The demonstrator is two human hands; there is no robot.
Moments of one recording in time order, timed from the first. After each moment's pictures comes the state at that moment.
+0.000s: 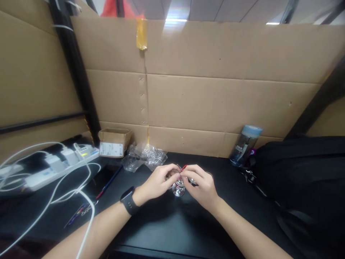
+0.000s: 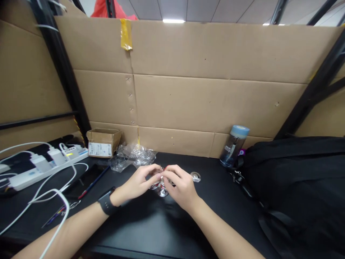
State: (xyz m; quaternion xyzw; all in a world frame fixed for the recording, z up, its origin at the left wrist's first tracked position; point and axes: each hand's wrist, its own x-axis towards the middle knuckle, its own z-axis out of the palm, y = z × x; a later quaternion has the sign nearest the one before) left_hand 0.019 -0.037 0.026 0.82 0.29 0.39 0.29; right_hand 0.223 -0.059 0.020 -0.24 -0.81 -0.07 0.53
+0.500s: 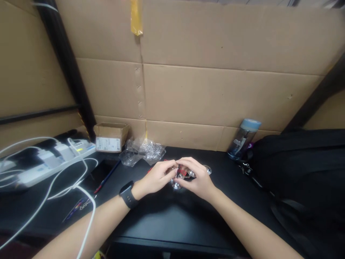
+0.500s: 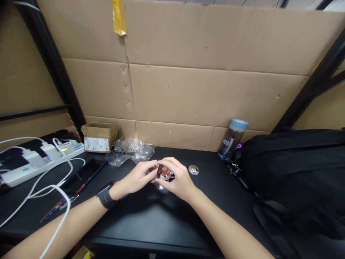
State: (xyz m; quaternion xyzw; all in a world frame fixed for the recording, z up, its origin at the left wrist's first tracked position) left_hand 0.016 -0.030 0.016 0.84 0.26 0.37 0.28; right_hand 0.228 -0.053 0.017 -0.27 -0.83 0.07 0.47
